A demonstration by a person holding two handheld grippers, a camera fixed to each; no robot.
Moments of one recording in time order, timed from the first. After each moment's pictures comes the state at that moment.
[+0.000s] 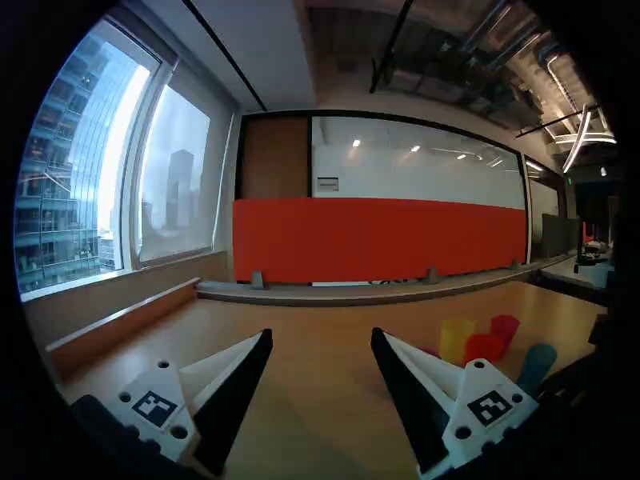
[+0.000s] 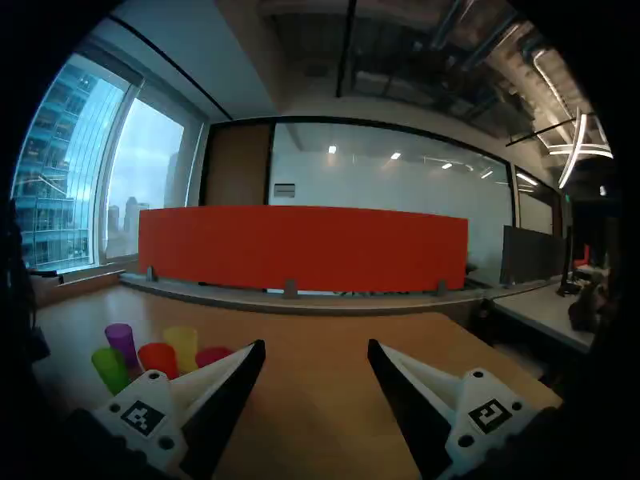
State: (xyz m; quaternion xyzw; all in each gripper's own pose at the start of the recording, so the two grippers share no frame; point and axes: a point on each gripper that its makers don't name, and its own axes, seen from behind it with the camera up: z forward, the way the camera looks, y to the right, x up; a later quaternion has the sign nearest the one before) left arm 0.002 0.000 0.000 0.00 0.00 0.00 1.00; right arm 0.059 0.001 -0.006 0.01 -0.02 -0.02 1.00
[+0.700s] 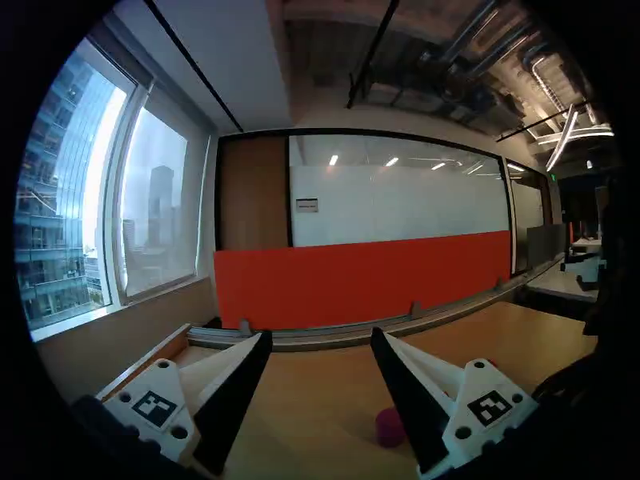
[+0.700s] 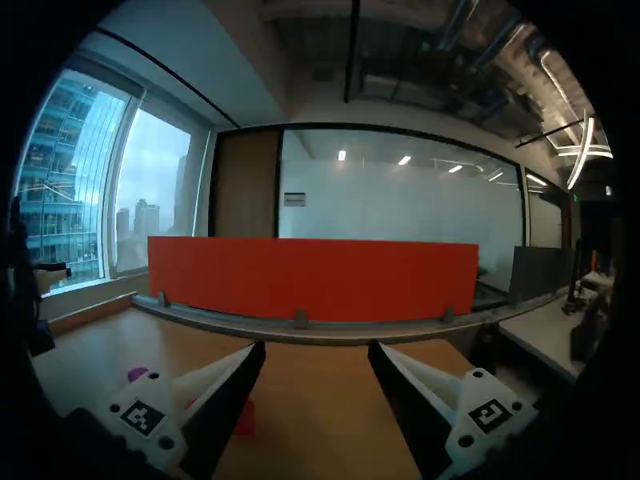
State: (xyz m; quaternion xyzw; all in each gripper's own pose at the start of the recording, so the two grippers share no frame) left arm 0.139 0.018 0.008 -0.05 0.02 0.03 1.00; right arm 0.178 -0.006 -0.001 0.04 -0.02 -0.01 1.00
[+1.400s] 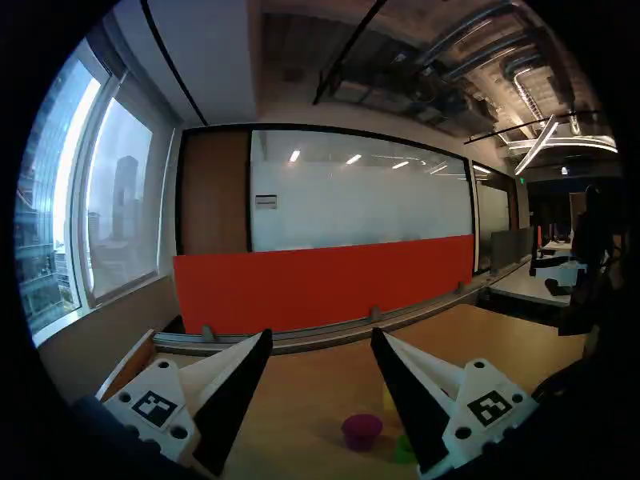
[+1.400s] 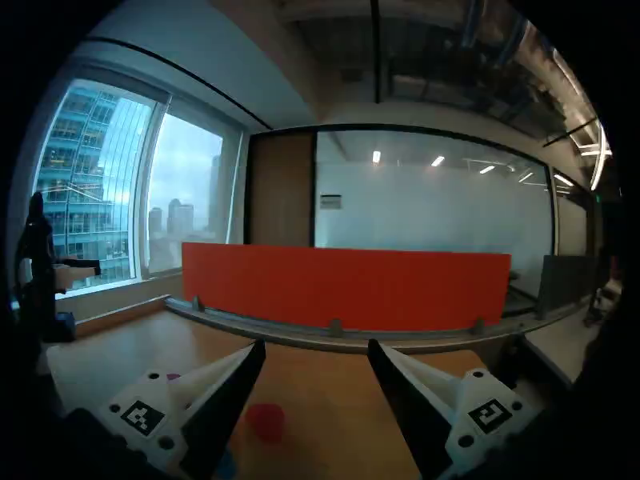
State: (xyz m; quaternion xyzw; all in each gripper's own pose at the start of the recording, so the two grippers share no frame) left arm 0.167 0.054 0.006 -0.14 0.00 0.02 0.99; right arm 0.209 -0.038 -0.007 0.13 -0.02 -0.01 0.99
